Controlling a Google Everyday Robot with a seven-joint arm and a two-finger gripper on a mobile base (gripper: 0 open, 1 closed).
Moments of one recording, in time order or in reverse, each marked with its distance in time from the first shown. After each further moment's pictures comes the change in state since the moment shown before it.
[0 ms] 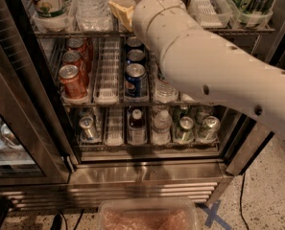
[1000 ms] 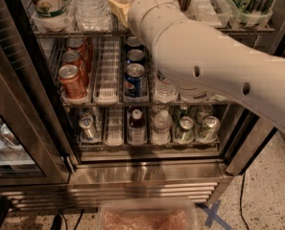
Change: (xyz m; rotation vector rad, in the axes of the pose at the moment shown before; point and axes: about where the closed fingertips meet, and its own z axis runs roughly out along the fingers) arm 0.007 0.000 0.019 0.033 0.033 0.027
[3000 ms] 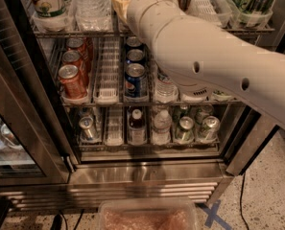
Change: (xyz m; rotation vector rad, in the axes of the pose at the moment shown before) arm -0.007 0.005 0.005 -0.020 -0.011 0.042
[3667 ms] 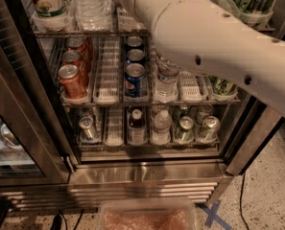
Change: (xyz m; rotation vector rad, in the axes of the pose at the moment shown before) arm -0.058 0.006 0.003 -0.072 -0.134 -0.013
